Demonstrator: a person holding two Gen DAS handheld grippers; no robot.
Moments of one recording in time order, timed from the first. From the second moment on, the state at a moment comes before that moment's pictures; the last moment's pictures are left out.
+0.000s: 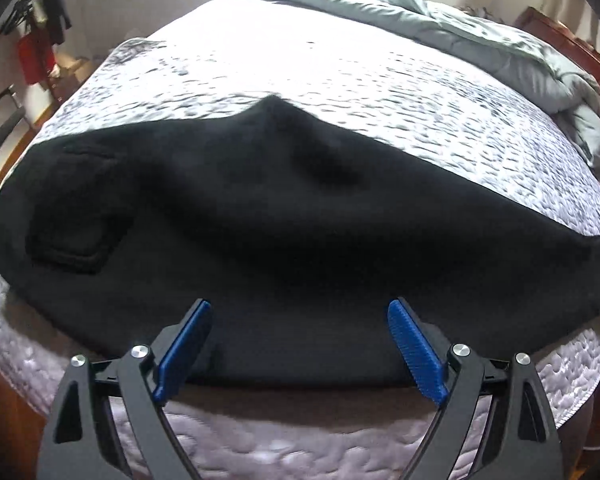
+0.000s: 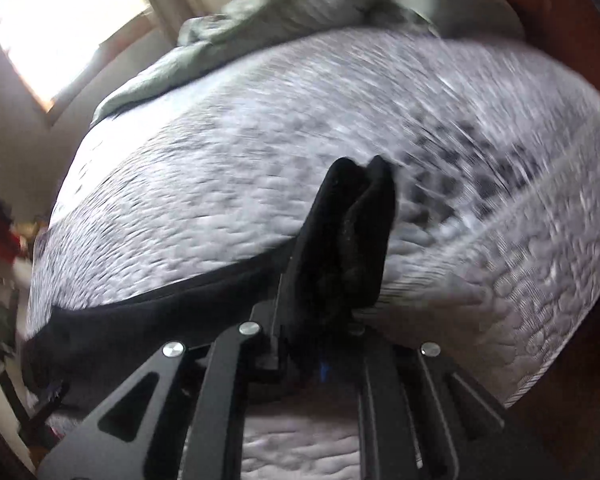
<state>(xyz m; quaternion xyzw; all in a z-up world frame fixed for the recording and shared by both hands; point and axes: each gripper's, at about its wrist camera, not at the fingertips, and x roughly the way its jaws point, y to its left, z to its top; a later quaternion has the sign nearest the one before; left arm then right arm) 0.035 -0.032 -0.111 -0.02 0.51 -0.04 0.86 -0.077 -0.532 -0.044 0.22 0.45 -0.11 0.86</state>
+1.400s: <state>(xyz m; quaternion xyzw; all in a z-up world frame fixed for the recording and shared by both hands) 0.039 0.020 -0.113 -0.18 0.56 -0.08 0.81 -0.036 -0.267 -0.061 0.24 0.49 0.21 0.81</state>
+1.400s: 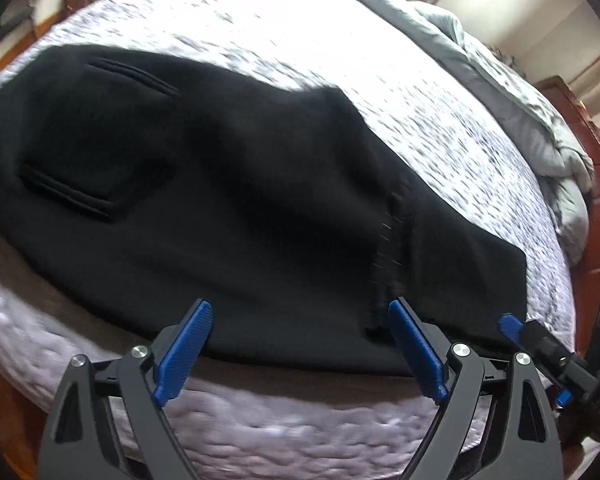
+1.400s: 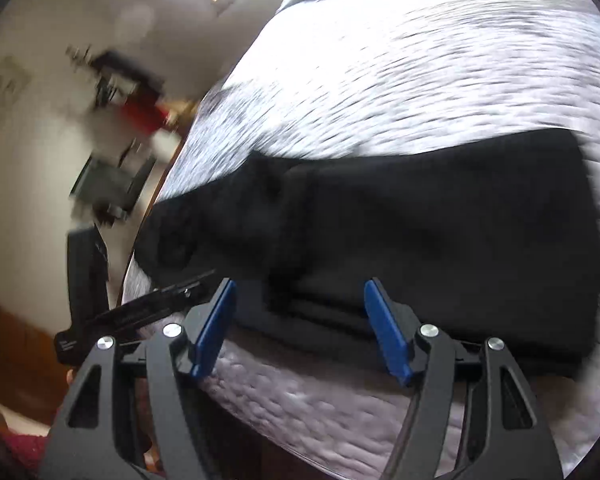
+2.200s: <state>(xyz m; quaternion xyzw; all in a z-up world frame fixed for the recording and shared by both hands) 0.053 0.003 -0.130 -0.15 0.56 -0.07 0.81 -0.071 -0.357 -0.069 0.27 0.48 0.10 0.83</state>
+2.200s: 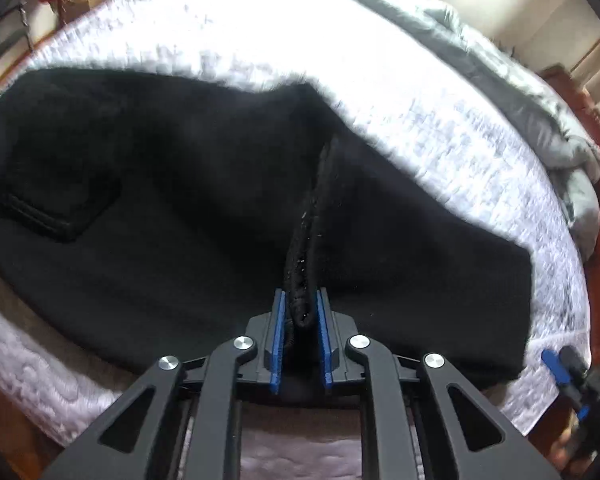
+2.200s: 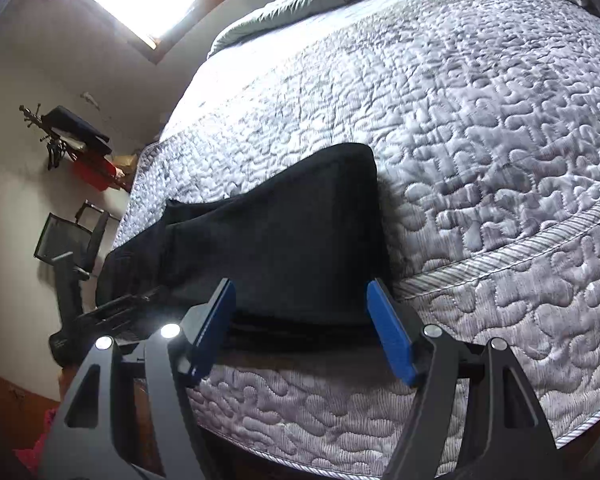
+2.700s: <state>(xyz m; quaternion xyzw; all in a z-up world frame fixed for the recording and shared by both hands) 0.078 -0.028 -0.075 -0.14 0.53 -0.12 0.83 0.006 -0.338 -0.043 0.16 0.53 0.09 0.83</state>
